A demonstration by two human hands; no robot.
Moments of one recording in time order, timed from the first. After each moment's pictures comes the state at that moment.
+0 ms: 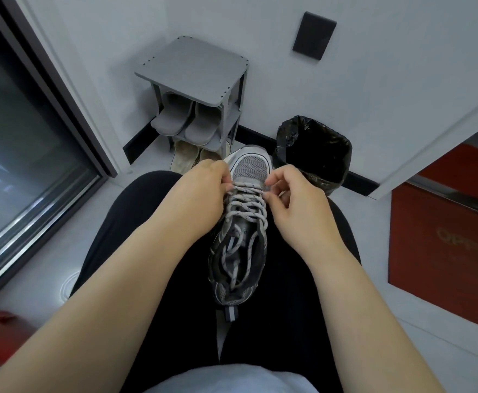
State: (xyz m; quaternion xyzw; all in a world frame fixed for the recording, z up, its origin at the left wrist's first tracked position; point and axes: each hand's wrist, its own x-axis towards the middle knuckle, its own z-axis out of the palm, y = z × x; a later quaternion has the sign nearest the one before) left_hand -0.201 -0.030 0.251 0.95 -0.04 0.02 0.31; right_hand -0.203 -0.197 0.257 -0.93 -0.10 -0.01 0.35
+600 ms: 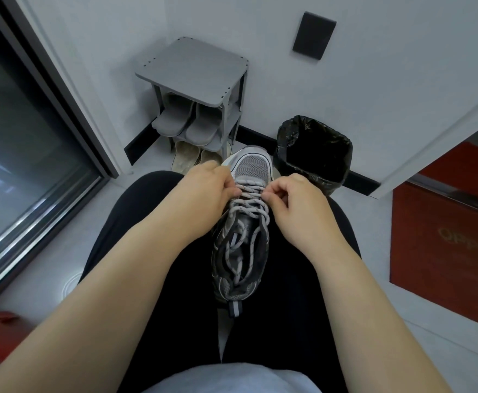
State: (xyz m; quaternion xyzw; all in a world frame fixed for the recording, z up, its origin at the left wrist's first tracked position) left_hand -0.203 -0.029 0.254 0.95 -0.07 0.00 0.30; right_hand -0.198 -0.197 0.254 -0.95 -0.10 0.02 0.28
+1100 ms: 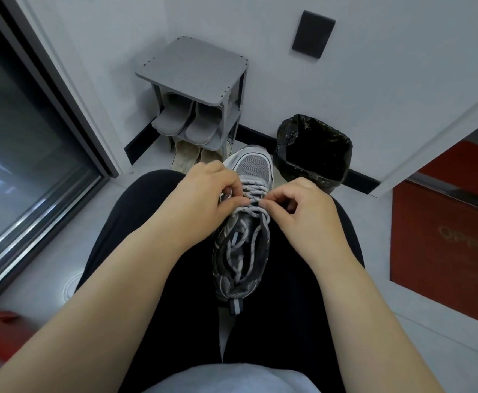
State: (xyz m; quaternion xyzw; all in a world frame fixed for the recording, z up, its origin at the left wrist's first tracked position) left_hand -0.215 -0.025 0.256 0.94 -0.13 0.02 0.31; right_hand -0.215 -0.203 0.254 -0.93 -0.10 -0.02 0.34
